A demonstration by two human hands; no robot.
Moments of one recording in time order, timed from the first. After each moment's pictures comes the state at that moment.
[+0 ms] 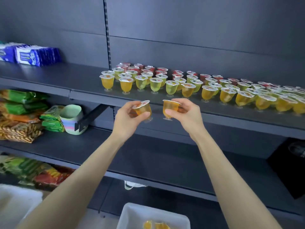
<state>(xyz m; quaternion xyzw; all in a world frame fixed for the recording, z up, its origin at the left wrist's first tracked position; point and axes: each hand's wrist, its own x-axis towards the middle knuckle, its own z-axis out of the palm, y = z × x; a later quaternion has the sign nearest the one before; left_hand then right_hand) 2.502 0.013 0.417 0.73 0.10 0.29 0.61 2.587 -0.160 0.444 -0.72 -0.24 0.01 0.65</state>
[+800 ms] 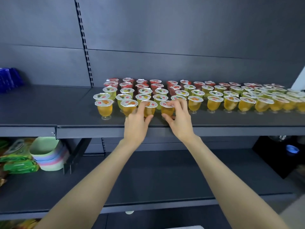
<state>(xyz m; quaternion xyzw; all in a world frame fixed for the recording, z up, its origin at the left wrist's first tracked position) 2.615 0.100 0.426 0.88 -0.02 0.35 0.32 2.659 -0.049 0.431 -0.87 -0.22 -0.28 0.36</state>
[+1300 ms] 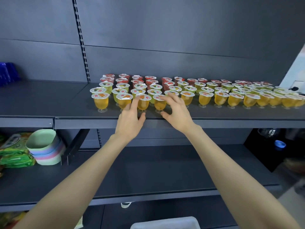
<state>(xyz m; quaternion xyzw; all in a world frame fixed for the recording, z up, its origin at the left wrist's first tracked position) 2.584 0.101 0.431 0.90 -0.03 0.31 0.30 2.640 -0.071 0.452 -0.92 -0.24 -0.21 0.24</state>
